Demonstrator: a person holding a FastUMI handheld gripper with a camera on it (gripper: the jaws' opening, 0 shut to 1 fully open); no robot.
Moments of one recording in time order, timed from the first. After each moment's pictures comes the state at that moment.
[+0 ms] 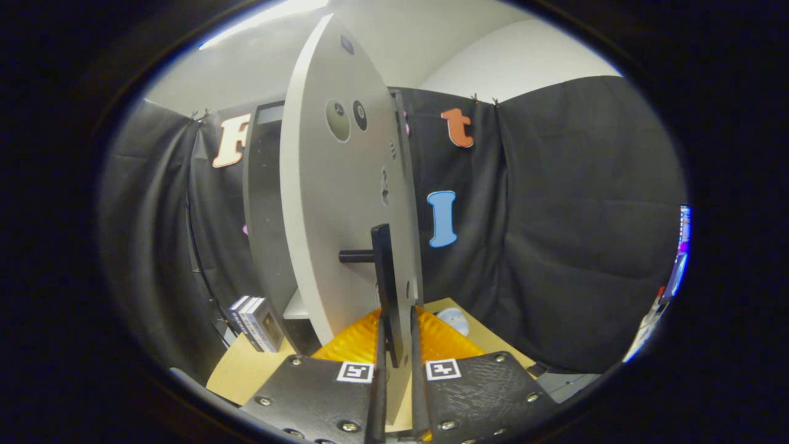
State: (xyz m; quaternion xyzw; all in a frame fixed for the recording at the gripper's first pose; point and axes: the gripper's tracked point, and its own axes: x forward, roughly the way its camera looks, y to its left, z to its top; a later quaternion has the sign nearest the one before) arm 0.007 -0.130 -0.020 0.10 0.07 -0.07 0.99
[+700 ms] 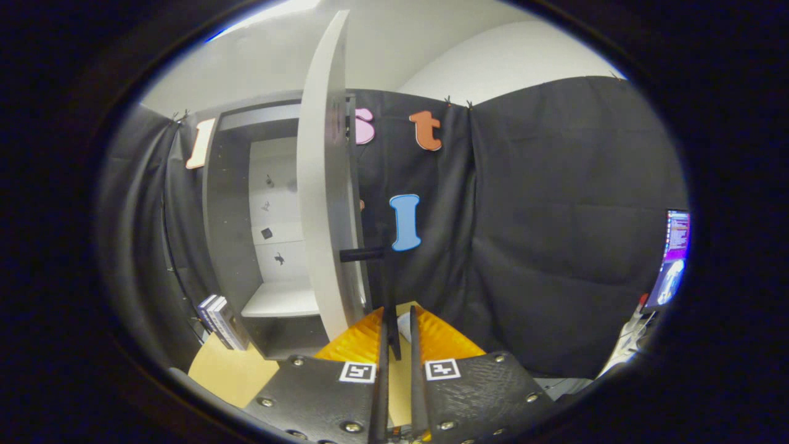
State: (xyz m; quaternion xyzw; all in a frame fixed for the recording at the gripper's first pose) arm -0.007 -0.223 -0.024 0.10 0.07 -0.12 0.99
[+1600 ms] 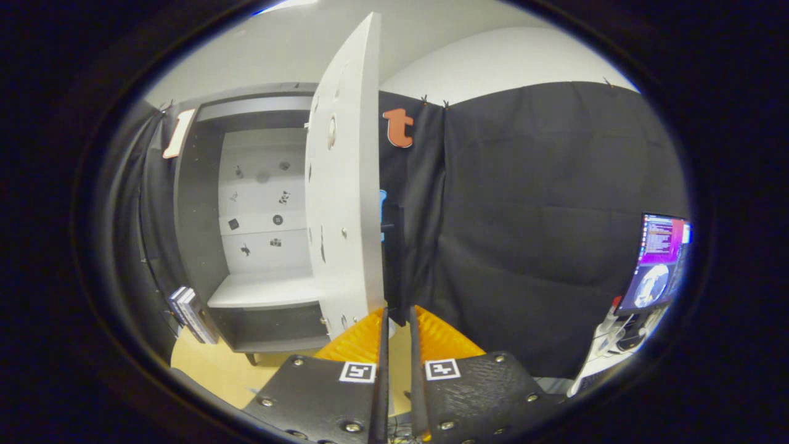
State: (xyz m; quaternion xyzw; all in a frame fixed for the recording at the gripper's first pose) arm -0.045 -0.262 -0.042 0.07 0.09 -0.19 0.98
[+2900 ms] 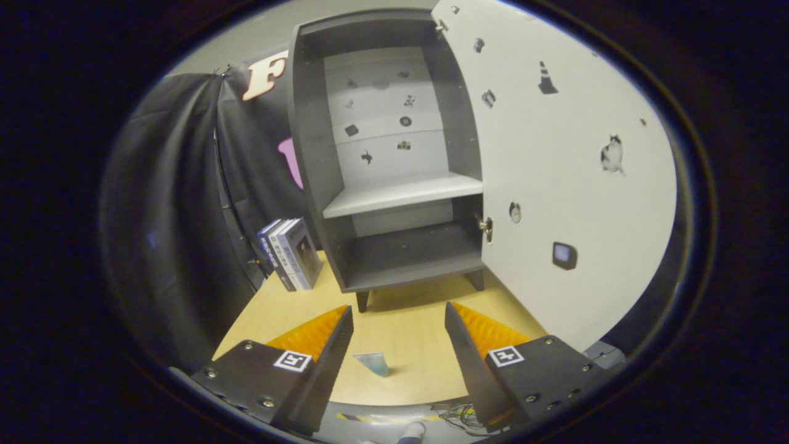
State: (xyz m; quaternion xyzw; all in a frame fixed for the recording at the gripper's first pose) arm 0.011 0.032 -0.243 0.11 0.23 0.05 0.97
